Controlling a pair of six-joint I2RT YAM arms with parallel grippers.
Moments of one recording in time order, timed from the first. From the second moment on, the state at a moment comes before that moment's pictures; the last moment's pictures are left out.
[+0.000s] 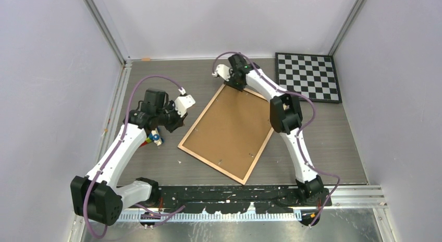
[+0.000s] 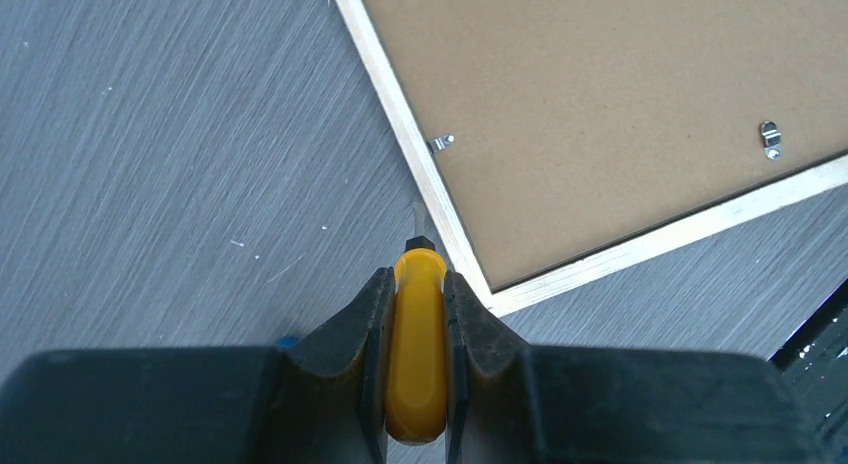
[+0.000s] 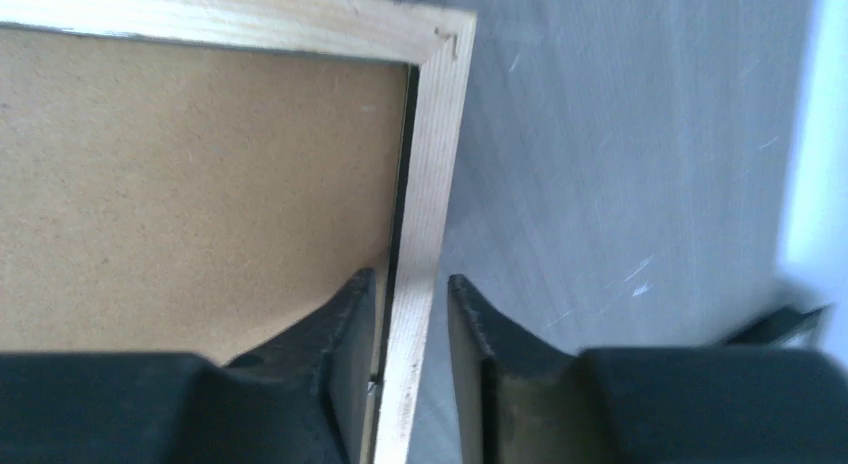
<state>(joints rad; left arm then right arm) -0.28 1.13 0.97 -0.69 0.36 0.60 0.44 2.48 2.24 -0.77 0.03 -0.78</state>
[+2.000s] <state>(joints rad) -0.28 1.19 0.99 -0.63 0.41 0.55 0.27 1.85 1.22 -0.68 -0.07 0.38</state>
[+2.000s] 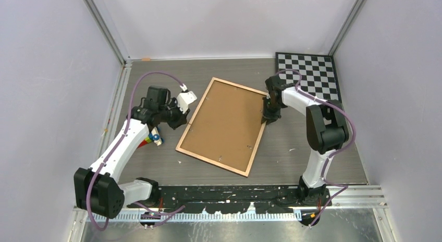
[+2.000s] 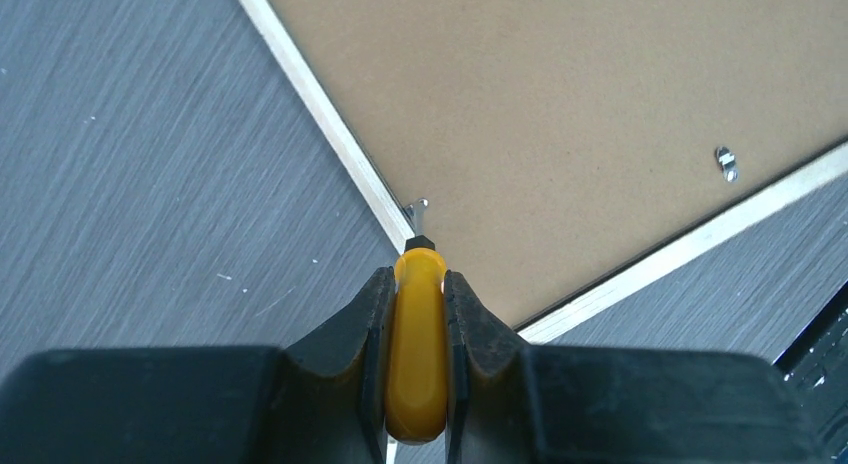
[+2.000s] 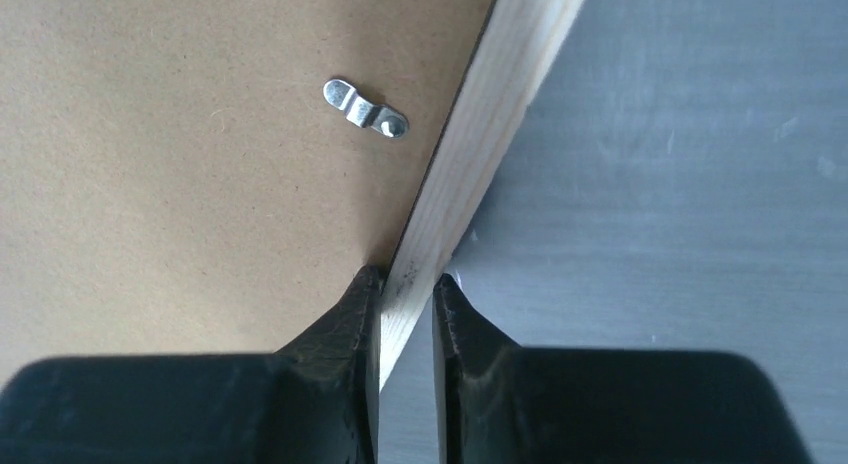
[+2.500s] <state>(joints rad) -0.32 1.23 0.96 -0.67 0.42 0.74 0.28 2.07 1.55 -0.72 -0.05 0.18</state>
